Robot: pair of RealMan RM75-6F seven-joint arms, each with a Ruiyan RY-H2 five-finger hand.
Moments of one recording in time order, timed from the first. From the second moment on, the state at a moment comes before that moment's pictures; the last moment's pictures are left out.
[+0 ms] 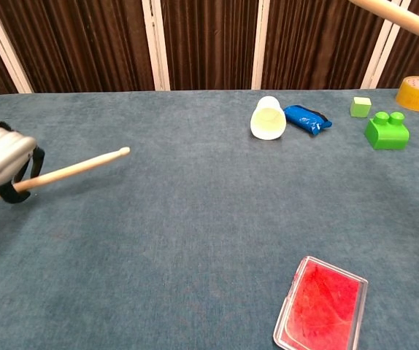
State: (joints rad) left arm -0.58 -1.78 -0.08 -1.17 1.00 1.35 0.79; right arm 0.44 -1.22 0.24 -1.60 -1.47 1.39 -0.05
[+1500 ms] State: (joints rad) left arm -0.59 -1.35 -0.16 -1.52 1.43 1.31 -0.08; right arm 0.53 -1.25 0.31 -1.73 -1.38 1.31 -0.21
